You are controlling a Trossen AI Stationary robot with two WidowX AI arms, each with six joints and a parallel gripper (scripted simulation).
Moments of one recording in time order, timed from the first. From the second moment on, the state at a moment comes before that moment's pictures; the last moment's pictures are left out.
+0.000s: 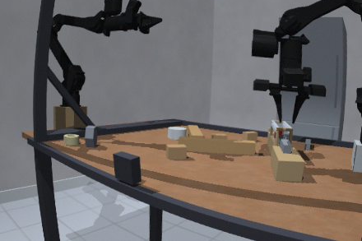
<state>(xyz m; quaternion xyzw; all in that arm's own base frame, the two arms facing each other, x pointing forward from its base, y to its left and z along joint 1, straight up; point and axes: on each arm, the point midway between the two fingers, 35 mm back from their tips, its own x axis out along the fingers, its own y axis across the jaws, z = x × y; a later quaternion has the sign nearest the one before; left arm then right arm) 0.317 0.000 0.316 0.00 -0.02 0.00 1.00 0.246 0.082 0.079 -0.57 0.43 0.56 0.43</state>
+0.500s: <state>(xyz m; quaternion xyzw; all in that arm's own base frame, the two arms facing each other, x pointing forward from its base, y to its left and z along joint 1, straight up) 0.317 0.000 0.316 0.00 -0.02 0.00 1.00 0.268 0.021 0.094 -0.38 0.59 0.38 0.60</state>
